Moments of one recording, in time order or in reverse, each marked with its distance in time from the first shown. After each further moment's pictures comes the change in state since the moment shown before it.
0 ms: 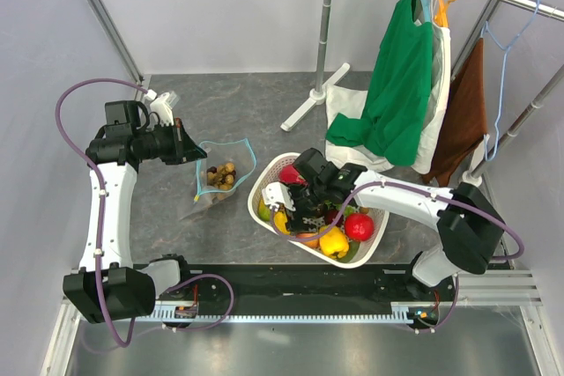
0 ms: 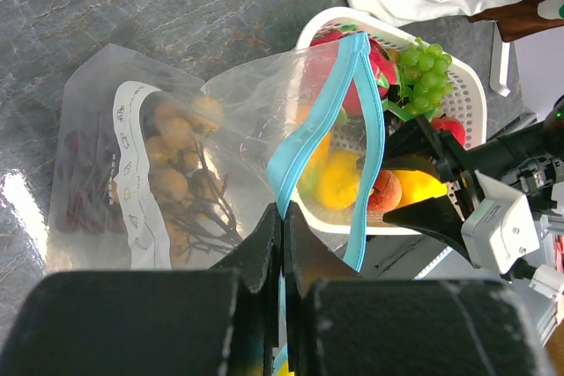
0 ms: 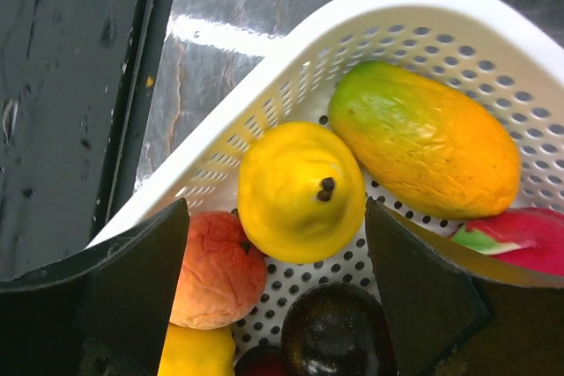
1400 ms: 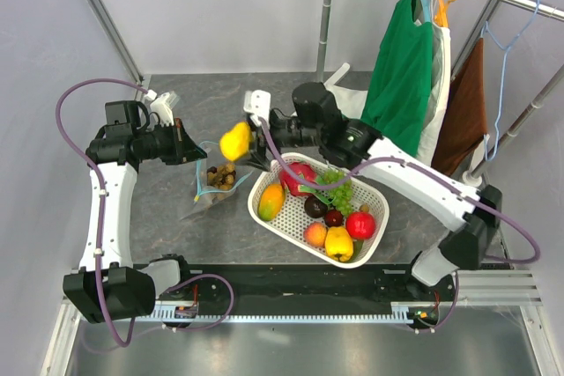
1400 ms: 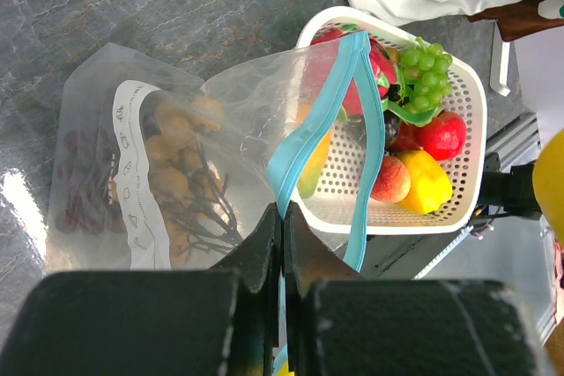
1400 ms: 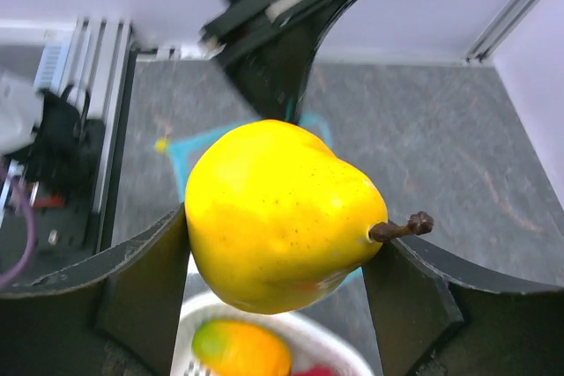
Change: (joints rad) left arm 0.000 0.001 -0.002 0.000 0.000 0.000; right arm -0.010 0.016 0.533 0.151 0.038 0.377
